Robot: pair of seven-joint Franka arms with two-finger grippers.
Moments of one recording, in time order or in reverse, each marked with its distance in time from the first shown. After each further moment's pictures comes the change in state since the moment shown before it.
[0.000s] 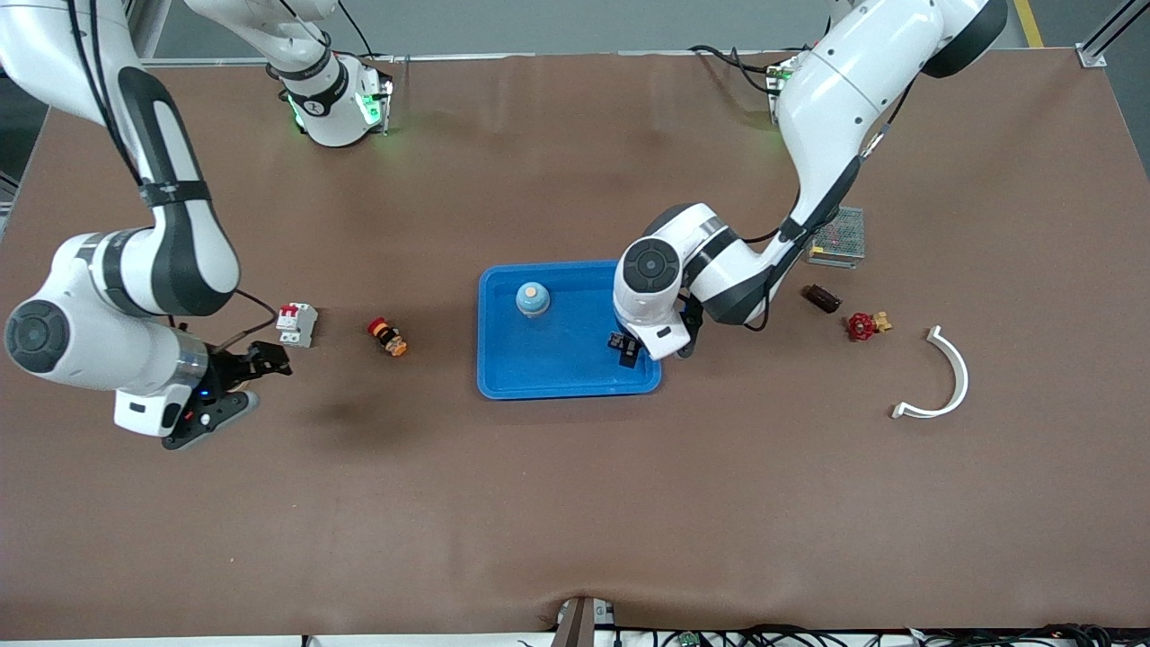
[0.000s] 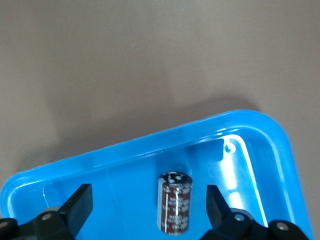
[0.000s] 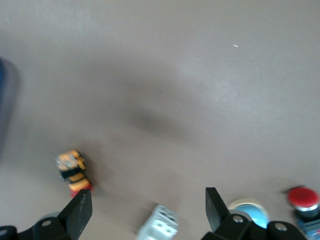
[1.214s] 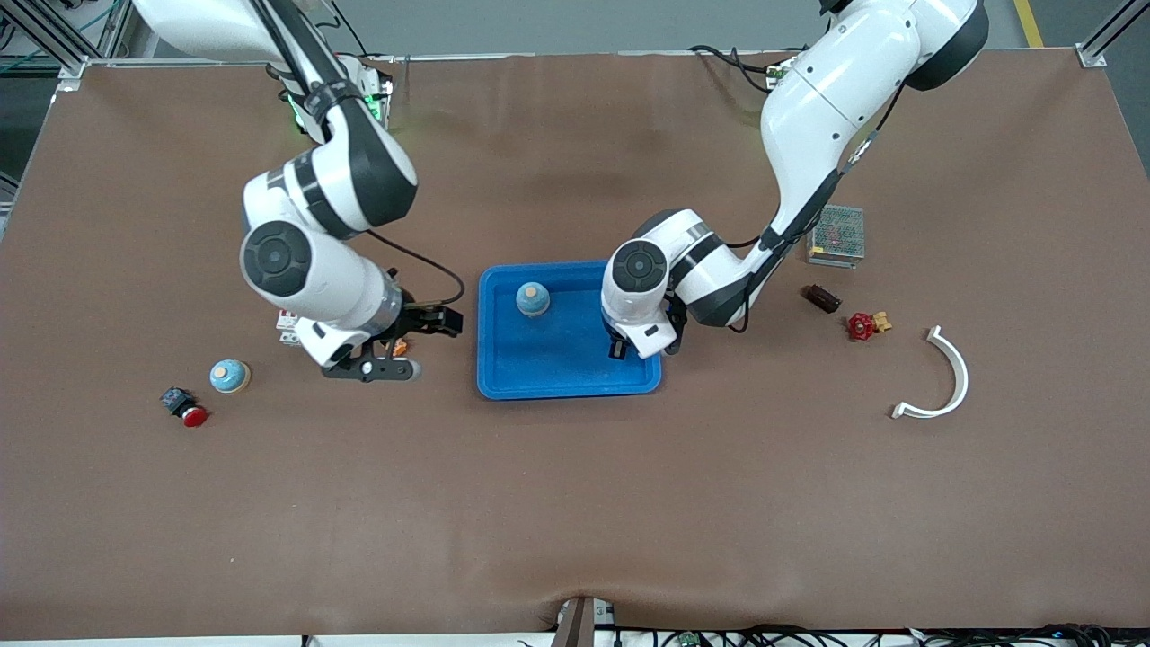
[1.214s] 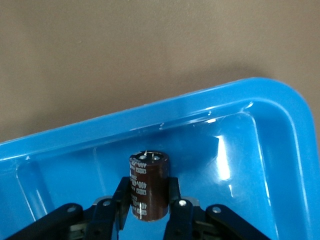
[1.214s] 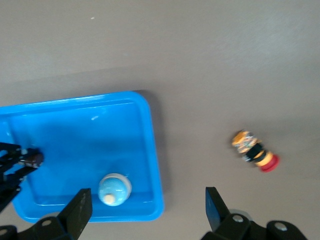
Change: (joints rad) left arm -0.025 0.039 0.010 0.009 0.006 0.084 -0.055; right arm 0.391 -0.059 0.002 0.008 0.095 -0.028 0.886
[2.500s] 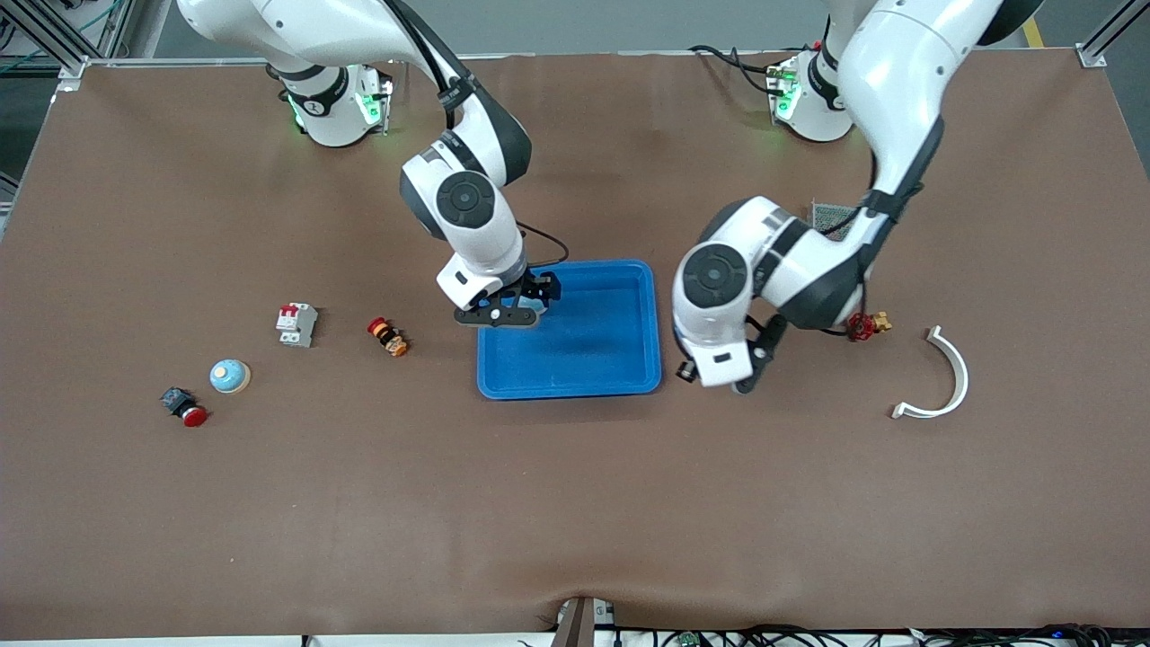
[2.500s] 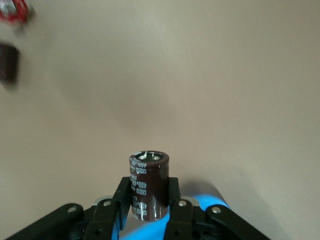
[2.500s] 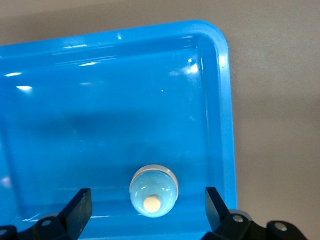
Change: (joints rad) left arm 0.165 -0.185 0.008 0.072 0.041 -0.351 0.543; right arm 0.250 0.071 -0.004 -0.211 -0.141 0.348 0.257
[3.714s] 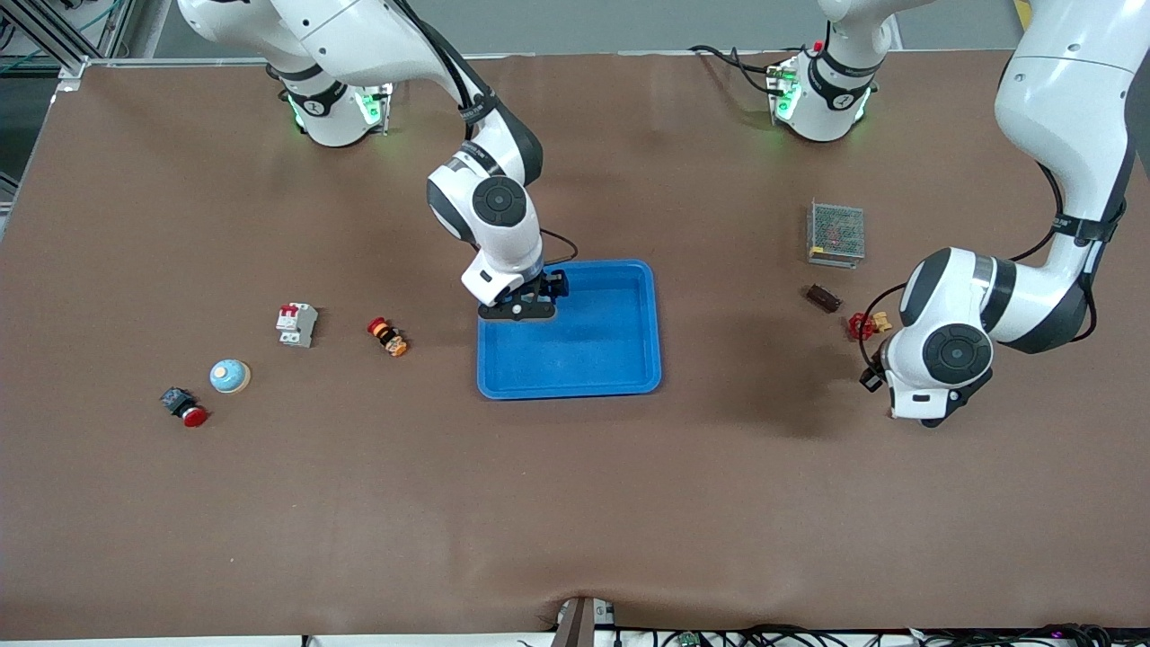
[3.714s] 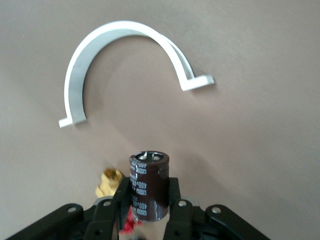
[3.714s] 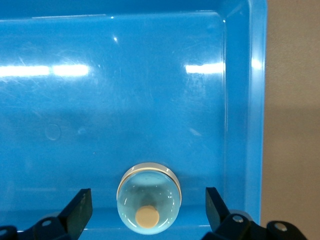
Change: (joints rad) left arm 0.469 -0.041 0.006 -0.262 0.149 0.056 0.568; right arm 0.044 0.069 -0.001 -0.059 -0.058 0.120 0.021
